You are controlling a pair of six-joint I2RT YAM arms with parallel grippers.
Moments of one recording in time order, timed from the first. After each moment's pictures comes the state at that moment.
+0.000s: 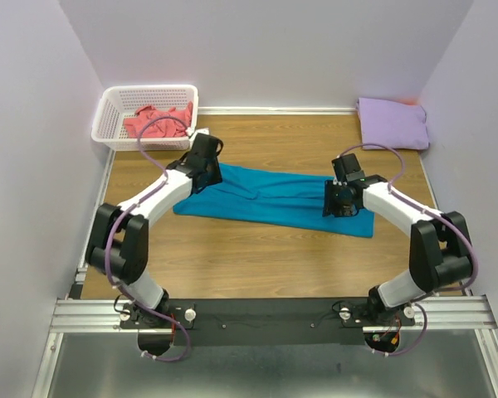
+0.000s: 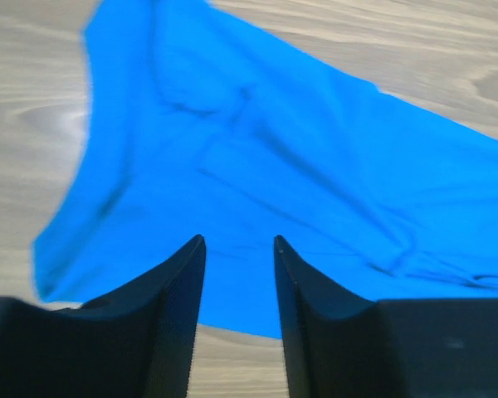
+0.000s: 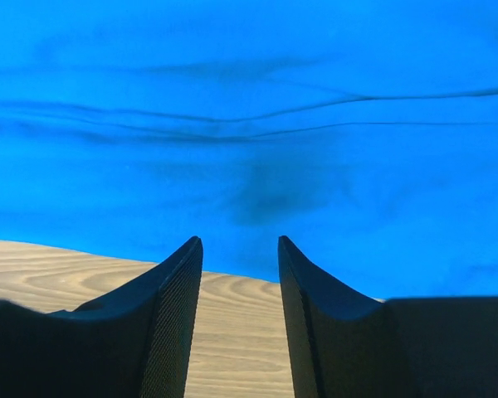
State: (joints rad) left arm -0.37 1.58 1.12 -0.36 -0.23 -0.50; right arm 0.29 1.50 0.93 -0.54 0.03 0.36
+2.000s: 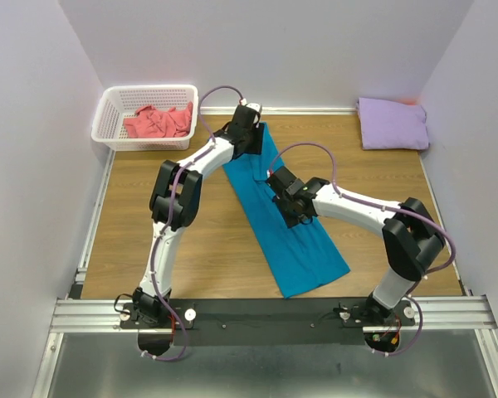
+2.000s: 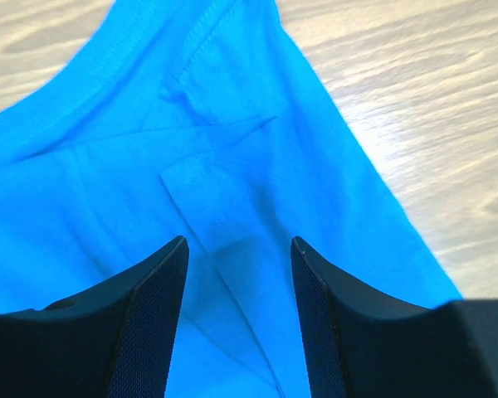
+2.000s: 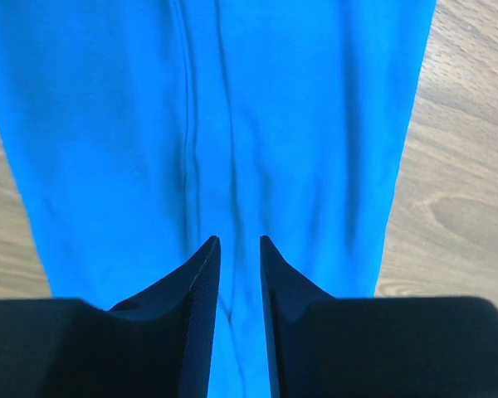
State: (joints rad) left arm -0.46 2.33 1.91 -0.28 -0.05 -0.22; right arm 0.79 1.69 1.17 -0.68 0.23 0.27
